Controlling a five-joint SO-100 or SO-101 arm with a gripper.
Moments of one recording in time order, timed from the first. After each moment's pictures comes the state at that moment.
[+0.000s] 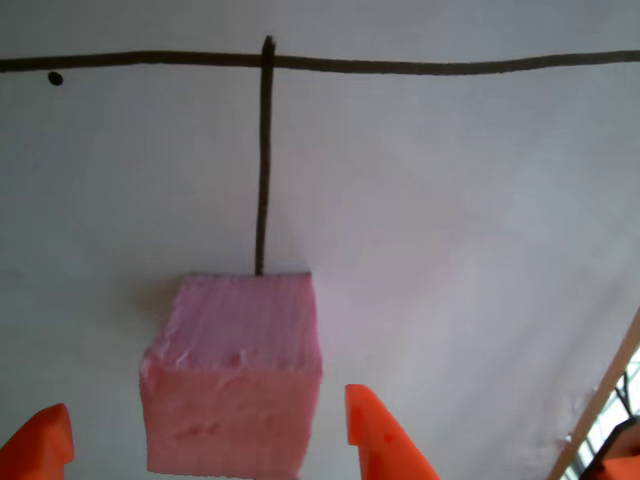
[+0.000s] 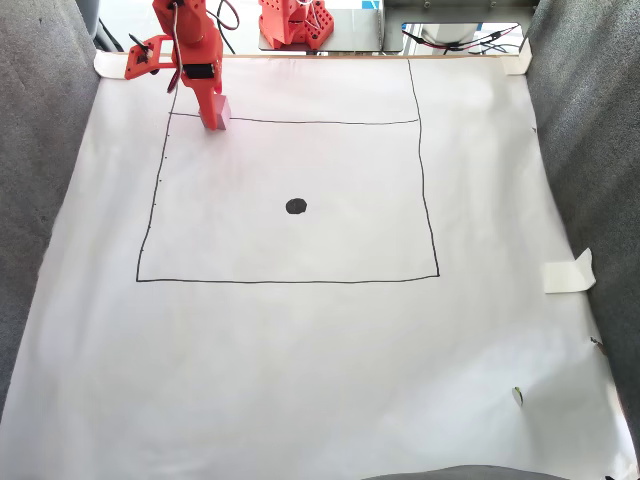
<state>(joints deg) 33.6 92.4 113.7 65.4 -26.4</state>
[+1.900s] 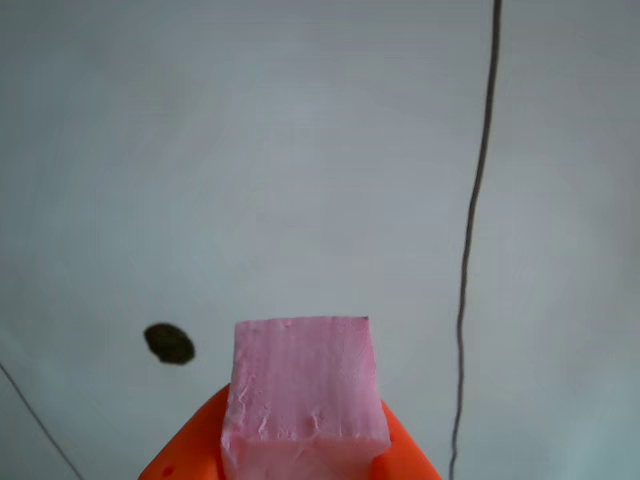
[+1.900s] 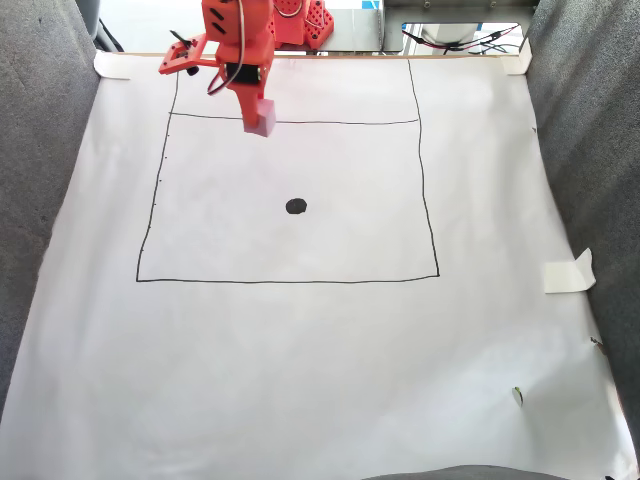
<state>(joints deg) 6.2 88.8 87.5 78.0 9.7</state>
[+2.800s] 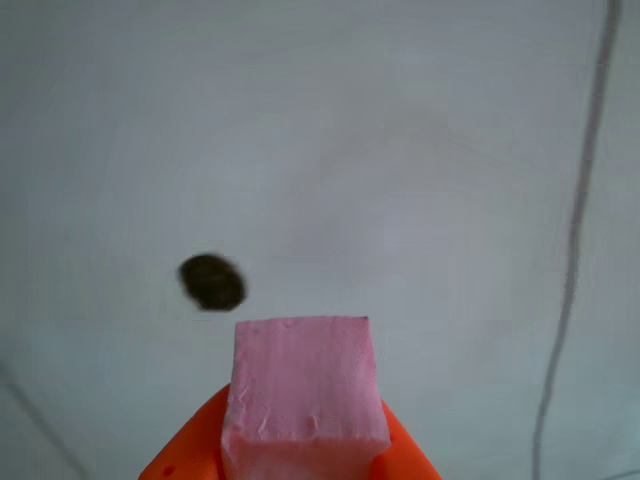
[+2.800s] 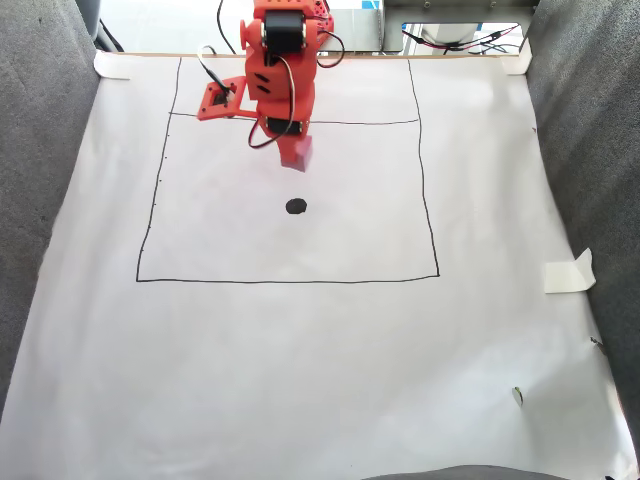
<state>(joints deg) -3.3 50.7 33.3 99.7 19.8</state>
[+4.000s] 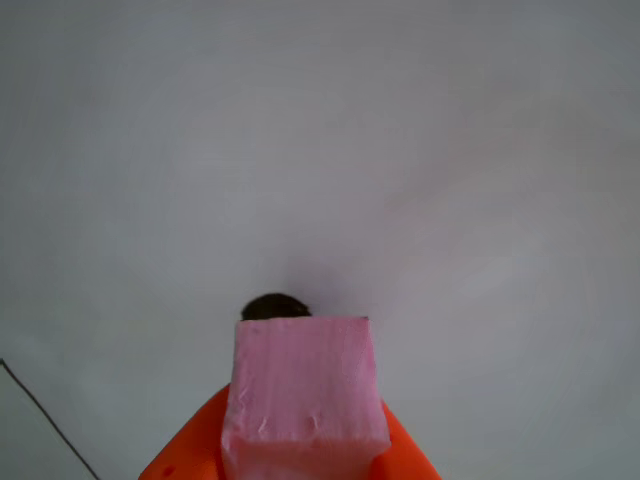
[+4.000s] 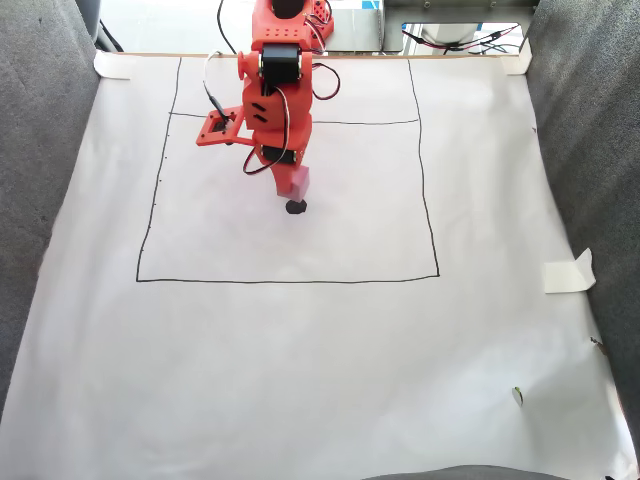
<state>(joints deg) -2.0 32.3 10.3 102.3 22.5</state>
